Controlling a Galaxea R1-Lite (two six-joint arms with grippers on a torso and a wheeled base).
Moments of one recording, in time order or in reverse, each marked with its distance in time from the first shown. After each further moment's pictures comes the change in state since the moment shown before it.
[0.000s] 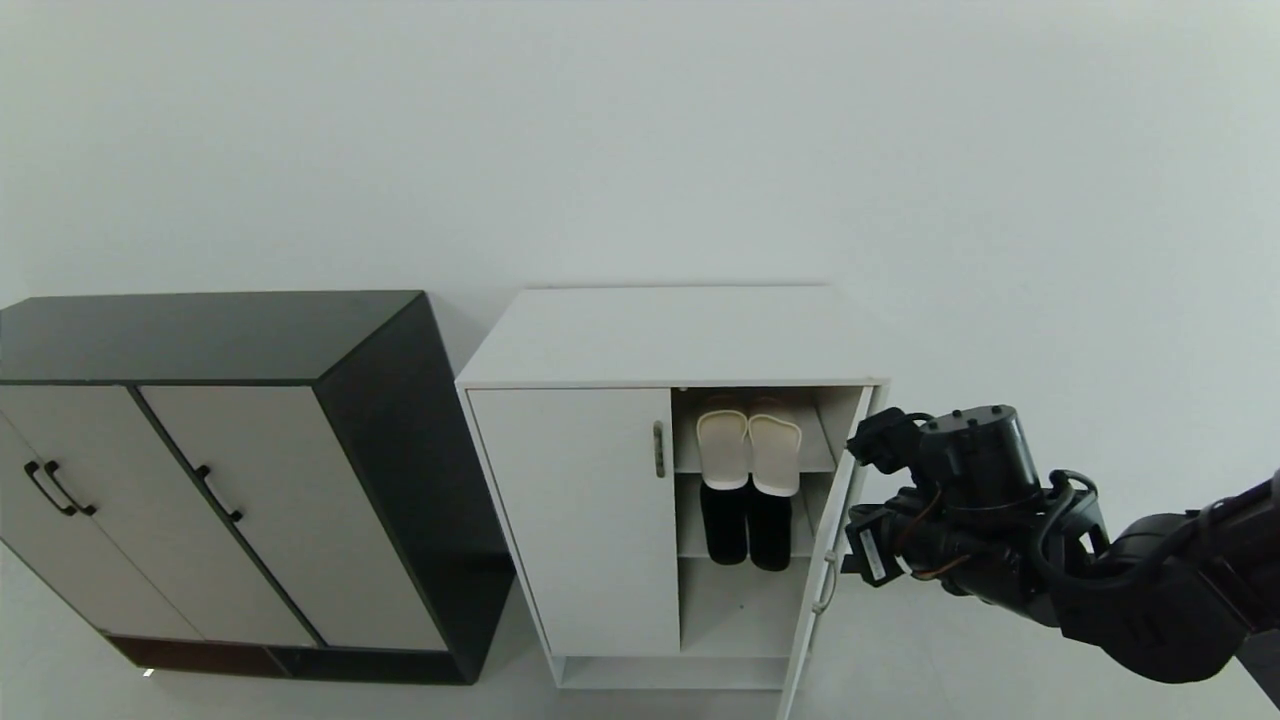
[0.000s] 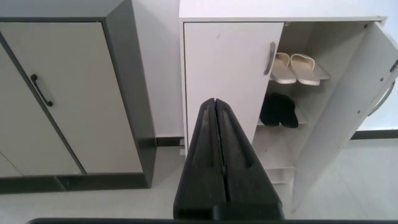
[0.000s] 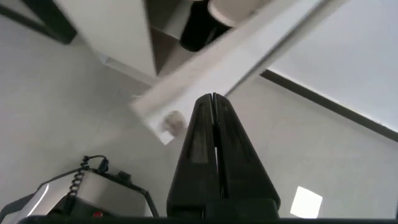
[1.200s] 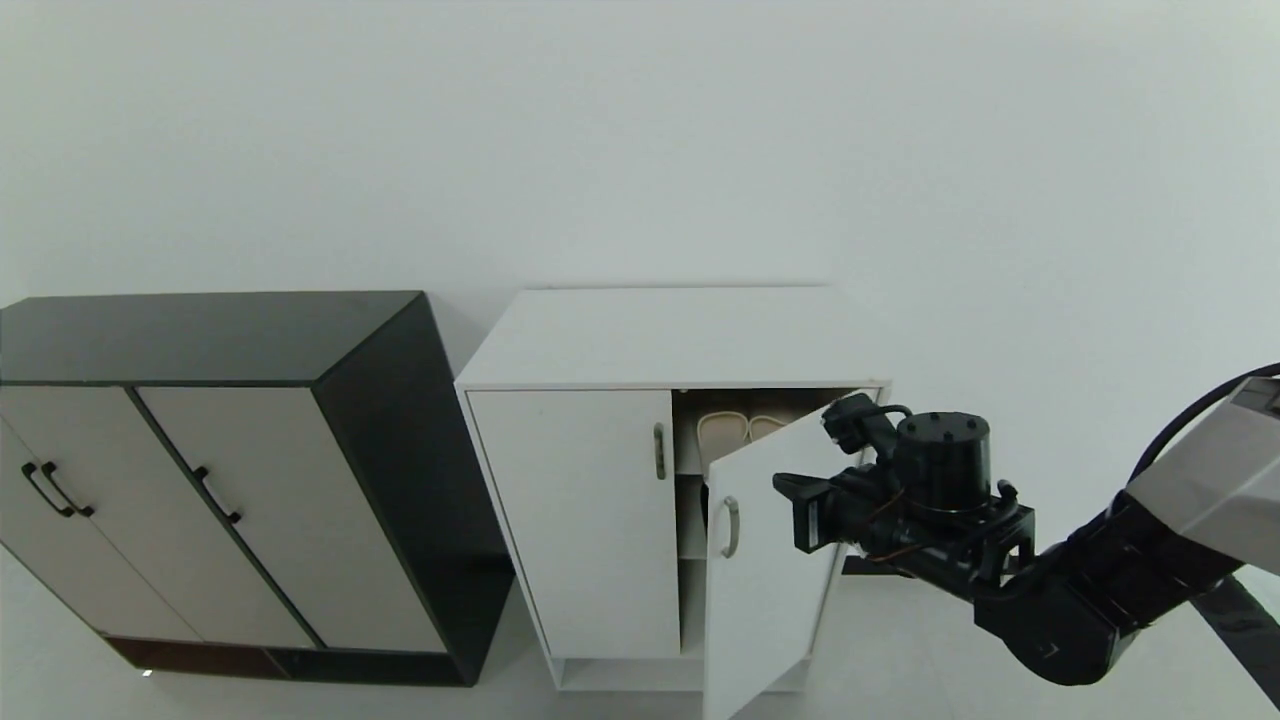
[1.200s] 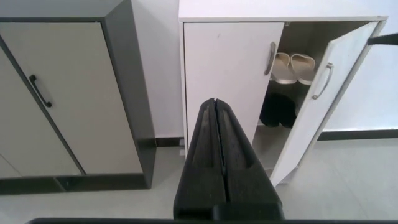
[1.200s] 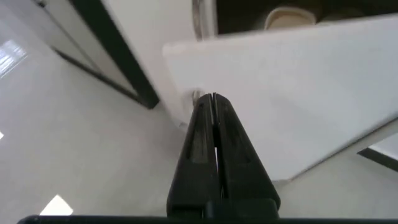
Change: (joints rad) left arm 0.000 0.000 0.000 0.000 0.000 0.001; right arm -0.018 0.198 -0.005 -0.484 0.304 0.138
